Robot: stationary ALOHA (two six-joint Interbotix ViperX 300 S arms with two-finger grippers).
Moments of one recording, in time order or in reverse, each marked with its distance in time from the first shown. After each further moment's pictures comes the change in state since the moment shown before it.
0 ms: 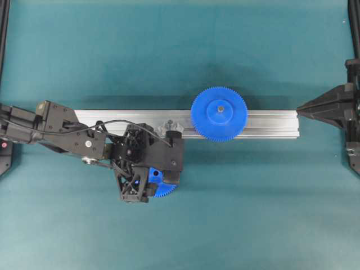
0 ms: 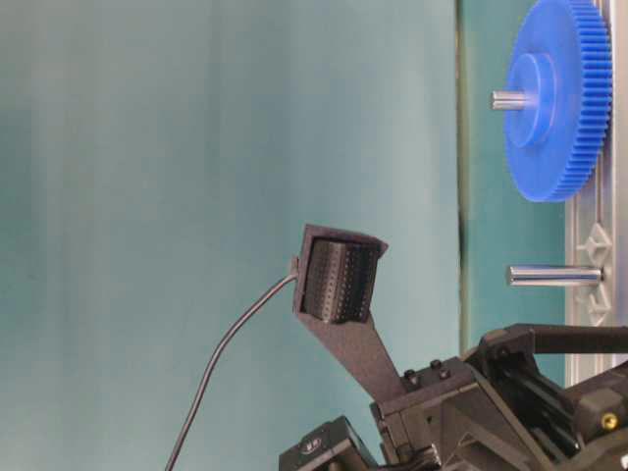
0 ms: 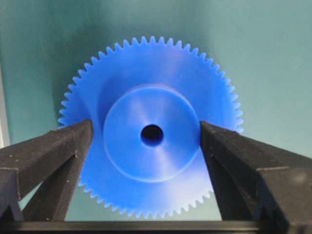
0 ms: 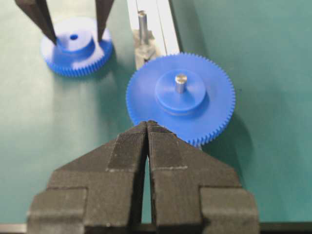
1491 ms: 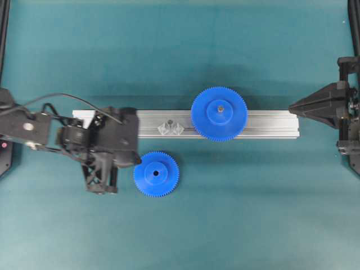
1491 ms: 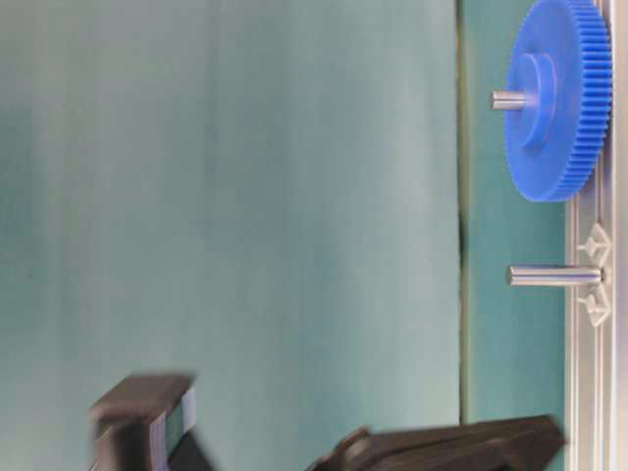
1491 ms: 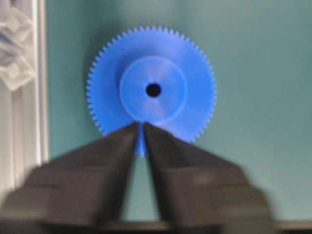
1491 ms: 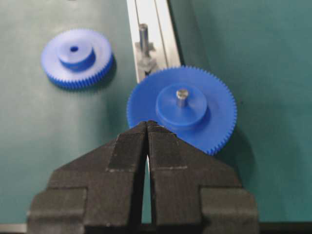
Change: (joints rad) left arm 0.018 -0.281 0.167 -0.002 -0.060 -0.009; right arm 0.000 0.071 -0.028 0.000 -0.046 -0.002
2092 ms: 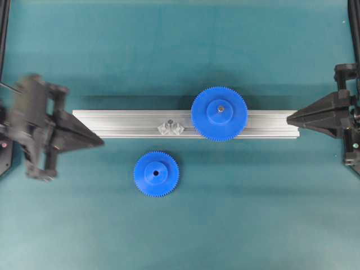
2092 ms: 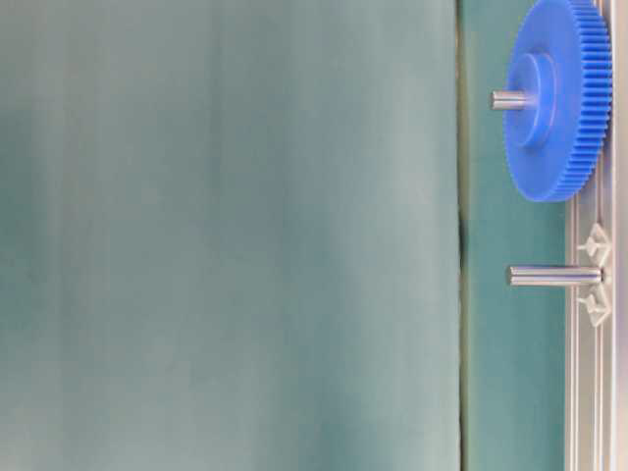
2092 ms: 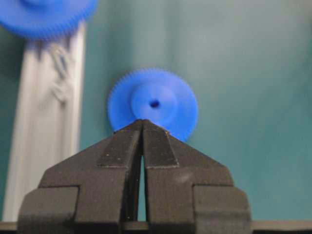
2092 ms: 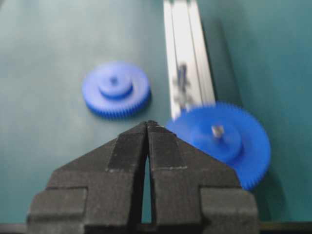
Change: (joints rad) left arm 0.011 -0.436 0.259 0.000 -0.149 -0.002; right arm 0.083 0.000 0.000 0.009 -0.081 0.002
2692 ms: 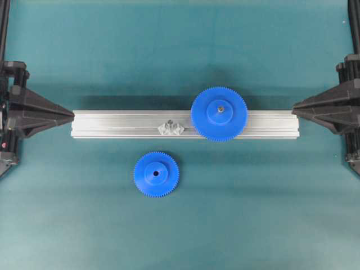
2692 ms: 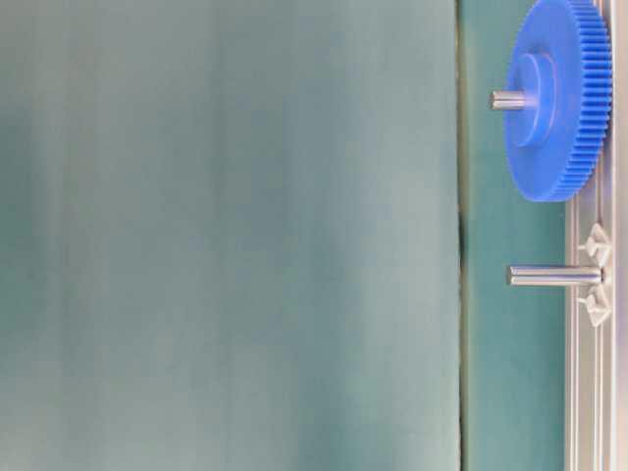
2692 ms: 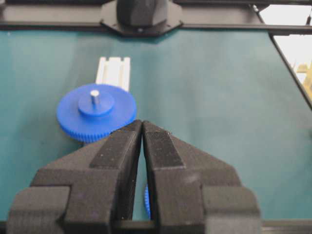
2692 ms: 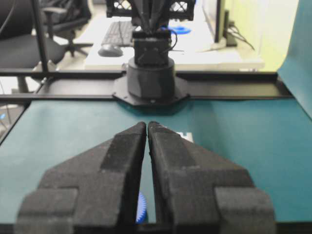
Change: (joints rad) left arm 0.098 -0.407 0.176 -0.009 -0.253 0.078; right arm 0.014 0.000 0.057 -0.021 -0.495 -0.046
